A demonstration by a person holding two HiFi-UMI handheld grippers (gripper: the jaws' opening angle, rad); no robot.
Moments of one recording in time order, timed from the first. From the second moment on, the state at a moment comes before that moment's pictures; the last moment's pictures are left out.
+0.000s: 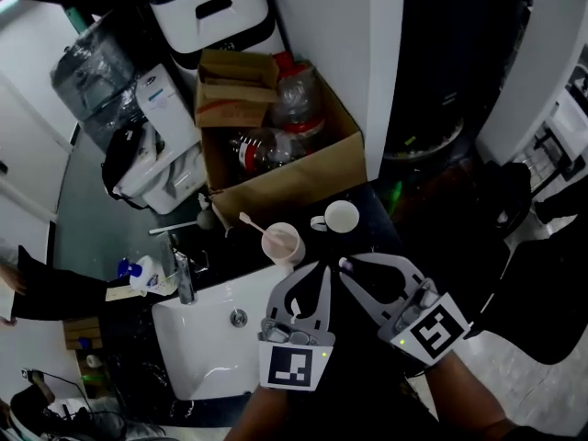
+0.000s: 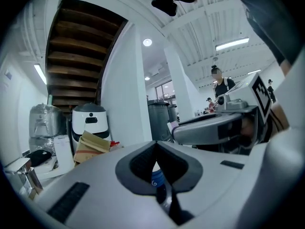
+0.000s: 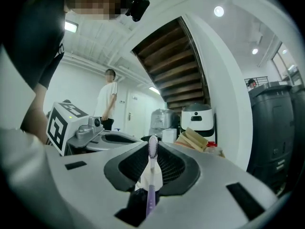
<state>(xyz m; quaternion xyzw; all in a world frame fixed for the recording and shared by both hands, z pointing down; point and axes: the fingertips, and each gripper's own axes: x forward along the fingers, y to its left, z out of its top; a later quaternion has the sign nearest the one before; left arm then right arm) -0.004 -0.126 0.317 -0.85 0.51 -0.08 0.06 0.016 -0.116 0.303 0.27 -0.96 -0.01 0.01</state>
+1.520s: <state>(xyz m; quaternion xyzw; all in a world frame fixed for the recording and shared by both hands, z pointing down) -0.016 -0.186 0.279 -0.85 0.51 -0.06 0.12 0.028 -0.180 0.241 0.29 -0.95 -0.04 -0.11</state>
